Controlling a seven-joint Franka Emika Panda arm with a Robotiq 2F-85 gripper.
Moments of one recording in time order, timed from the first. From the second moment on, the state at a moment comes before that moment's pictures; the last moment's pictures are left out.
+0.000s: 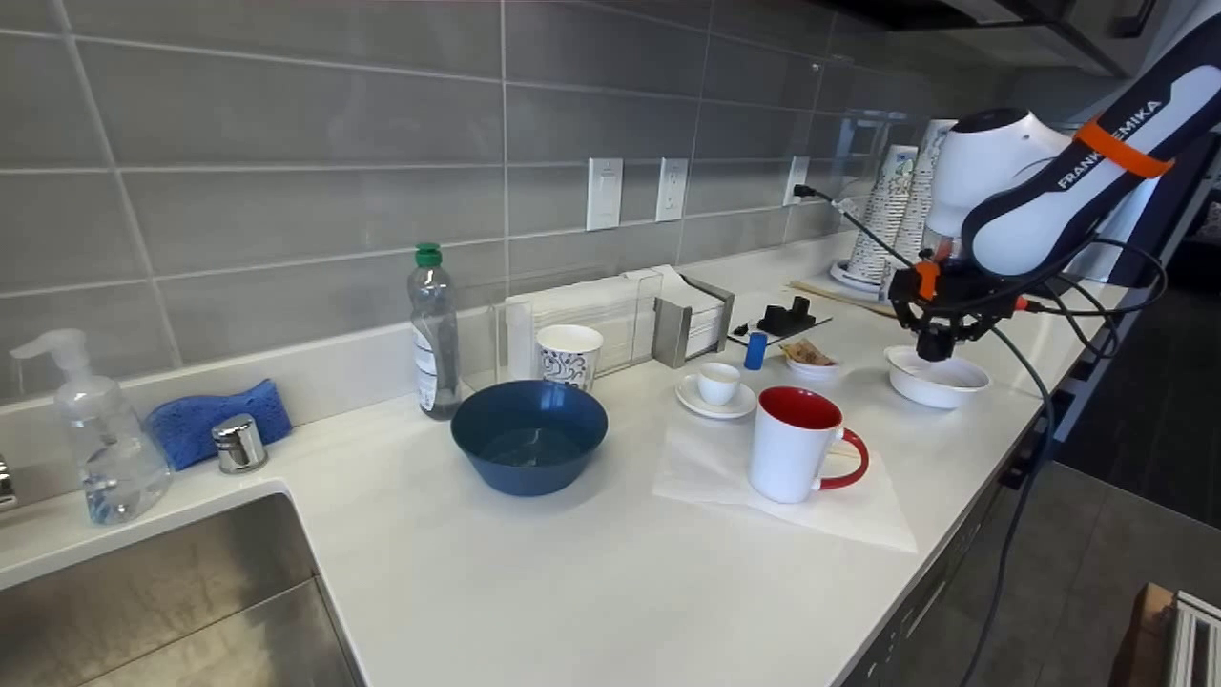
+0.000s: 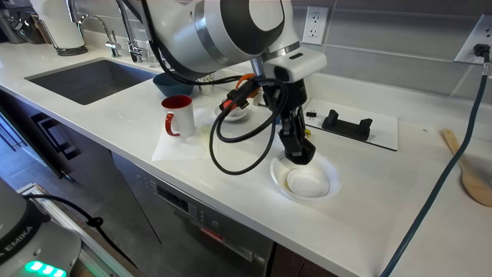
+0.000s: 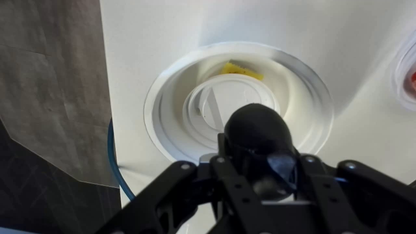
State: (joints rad) arm -0.28 0.10 -0.39 -2.39 -0.69 2.67 1.29
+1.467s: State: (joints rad) arm 0.03 -0.23 -0.16 -2.48 -0.01 2.63 0.54
